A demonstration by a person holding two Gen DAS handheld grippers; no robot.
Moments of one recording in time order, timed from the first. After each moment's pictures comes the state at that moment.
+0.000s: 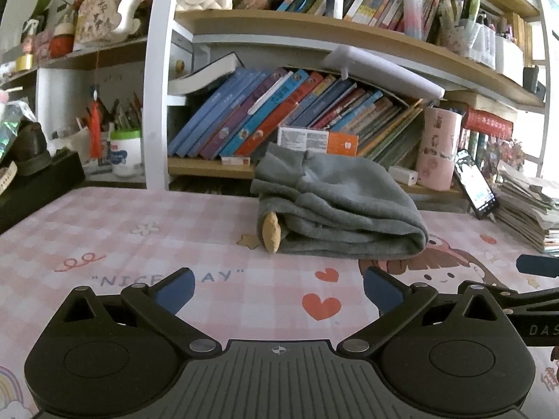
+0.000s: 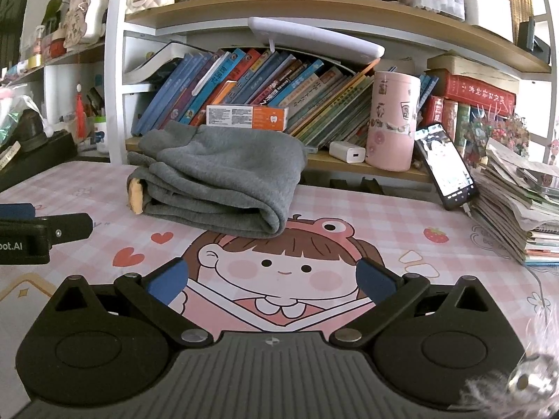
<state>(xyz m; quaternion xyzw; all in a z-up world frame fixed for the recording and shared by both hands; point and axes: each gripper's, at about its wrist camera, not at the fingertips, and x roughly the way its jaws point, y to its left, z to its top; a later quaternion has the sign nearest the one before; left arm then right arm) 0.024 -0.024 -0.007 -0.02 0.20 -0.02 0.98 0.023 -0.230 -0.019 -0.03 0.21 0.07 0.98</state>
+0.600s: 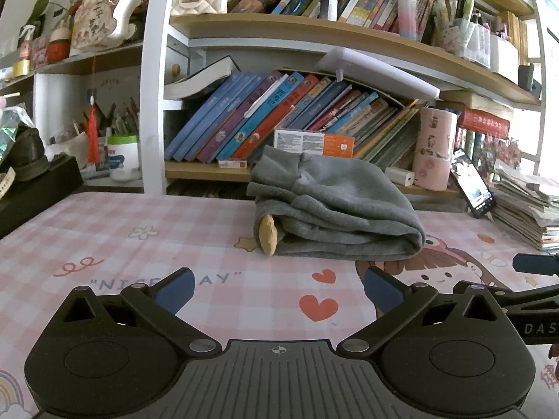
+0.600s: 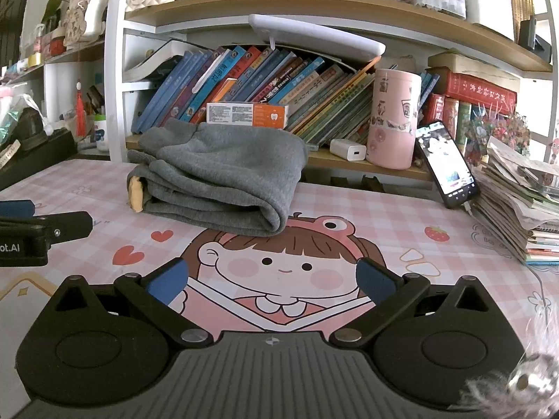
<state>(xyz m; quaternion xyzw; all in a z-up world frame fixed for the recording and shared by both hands) 0.023 -0.026 -0.006 -0.02 0.19 -0.03 0.98 0.024 -0.229 -0.019 -0.03 0.21 0.07 0.97</state>
